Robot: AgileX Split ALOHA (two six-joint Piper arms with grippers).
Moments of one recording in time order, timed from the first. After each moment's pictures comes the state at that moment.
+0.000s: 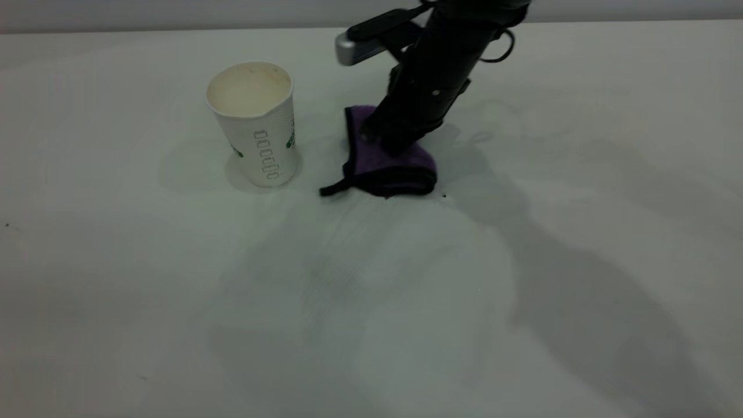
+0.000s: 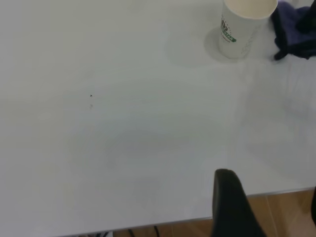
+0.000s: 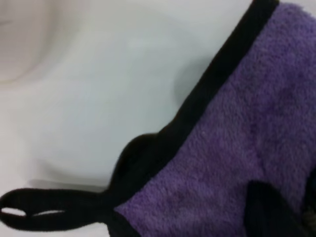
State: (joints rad) left arm -0.03 -0.02 -0.49 -0.07 1.13 0.06; right arm 0.49 2.68 -1.89 0.39 0.49 -0.52
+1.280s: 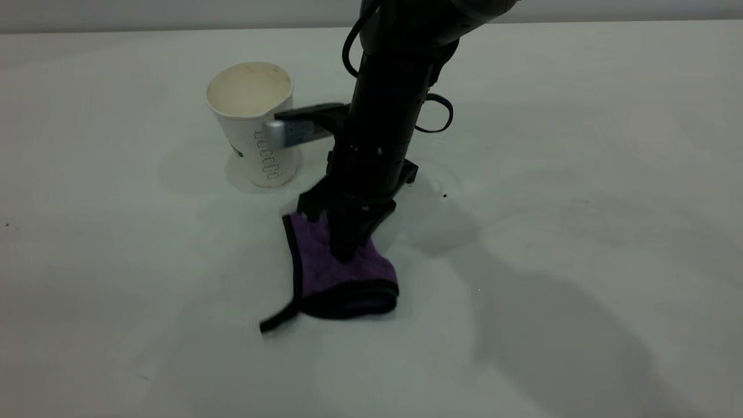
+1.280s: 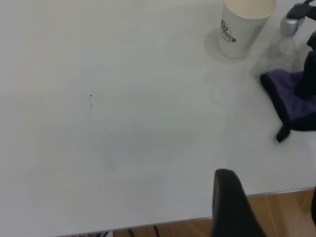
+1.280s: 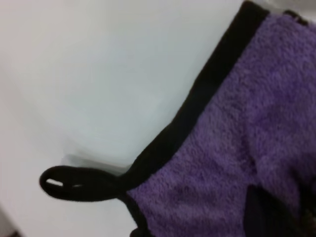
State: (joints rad) left arm -0.03 -0.02 -0.49 -0.07 1.13 0.06; right arm 0.62 2.69 -1.88 0.50 0.82 -0.47
